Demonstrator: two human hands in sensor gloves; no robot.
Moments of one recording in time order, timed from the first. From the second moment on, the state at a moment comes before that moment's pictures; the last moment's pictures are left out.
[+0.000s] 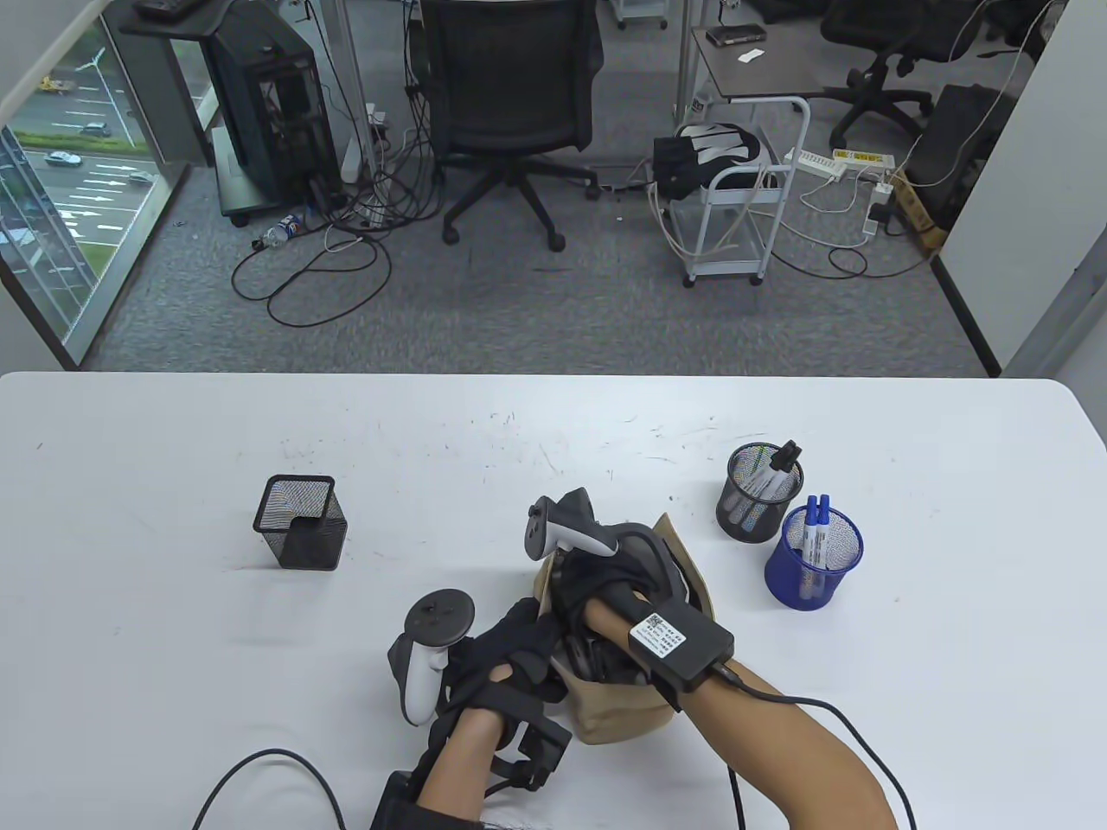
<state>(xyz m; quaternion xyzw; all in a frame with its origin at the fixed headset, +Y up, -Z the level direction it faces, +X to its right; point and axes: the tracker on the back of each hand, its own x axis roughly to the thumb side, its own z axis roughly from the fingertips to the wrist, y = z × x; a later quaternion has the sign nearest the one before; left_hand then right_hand) -0.112 -0.775 -0.323 -0.23 0.06 0.59 0.77 0.010 -0.743 -0.432 -0.03 -0.34 -0.94 0.07</state>
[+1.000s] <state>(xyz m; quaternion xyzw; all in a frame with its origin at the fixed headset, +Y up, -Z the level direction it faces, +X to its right) -0.112 -0.776 -0.323 -0.23 0.06 0.59 0.77 0.163 -0.563 -0.399 0.04 -0.03 -0.96 -0.29</state>
